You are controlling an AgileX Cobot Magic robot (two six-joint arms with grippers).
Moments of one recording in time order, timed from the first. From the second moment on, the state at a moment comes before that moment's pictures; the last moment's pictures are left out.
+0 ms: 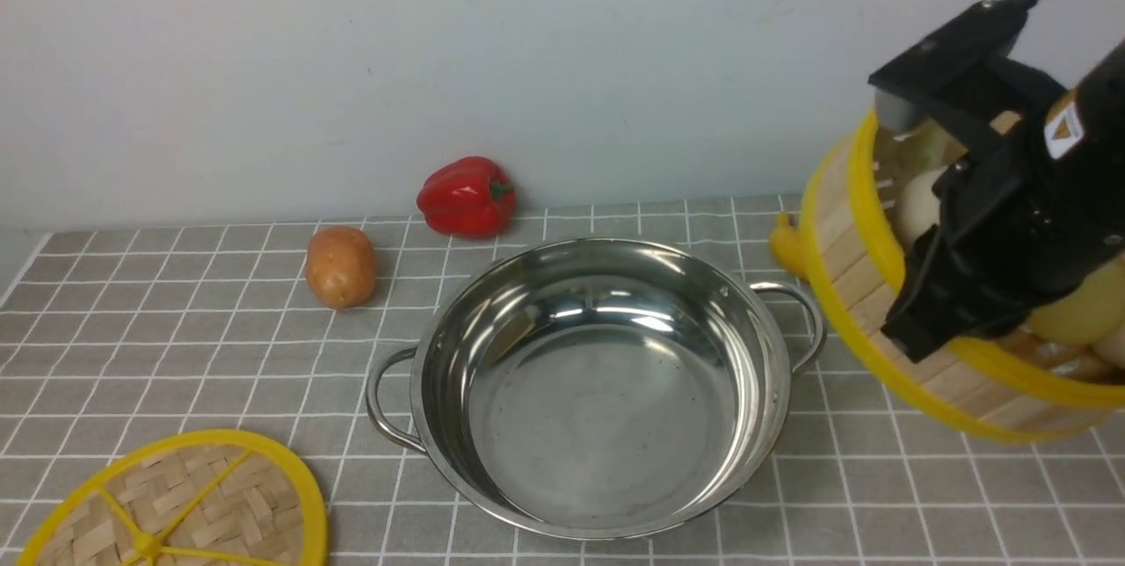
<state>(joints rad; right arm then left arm) 0.50 1.46 -1.34 0.05 1.26 -0.15 0.09 0.00 0.01 -0.09 0.34 0.22</state>
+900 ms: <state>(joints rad) 0.90 1.91 -1.64 -0.10 1.26 -0.37 0.09 0.00 0.01 -0.09 0.34 0.22</state>
